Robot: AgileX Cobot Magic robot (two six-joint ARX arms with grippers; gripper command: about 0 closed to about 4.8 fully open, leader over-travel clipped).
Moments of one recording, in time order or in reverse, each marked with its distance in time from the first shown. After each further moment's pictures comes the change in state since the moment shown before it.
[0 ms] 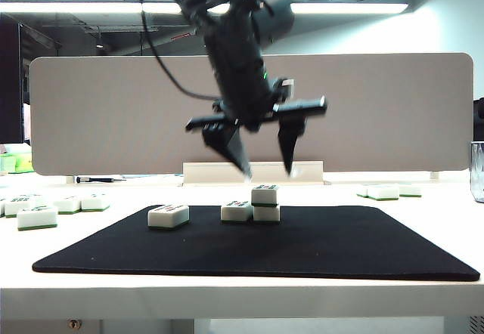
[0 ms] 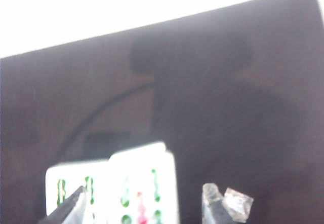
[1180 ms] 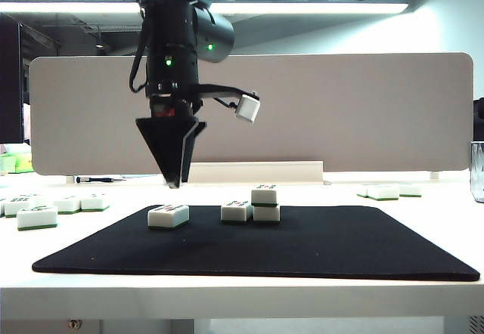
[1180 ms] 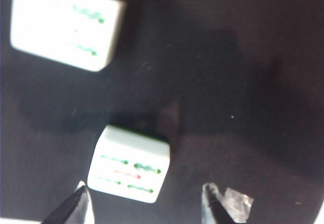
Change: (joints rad) left arm 0.182 0.059 0.223 -0.660 0.151 1.376; right arm 0.000 0.000 -0.044 0.000 0.000 0.000
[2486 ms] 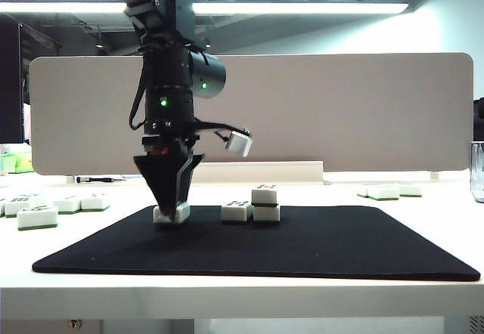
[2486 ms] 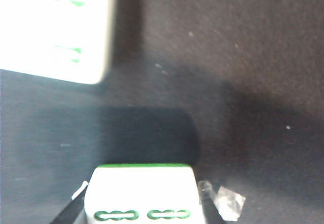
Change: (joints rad) left arm 0.046 0.098 0.011 0.058 0.043 0.126; right arm 0.000 0.000 -0.005 0.000 0.000 0.000
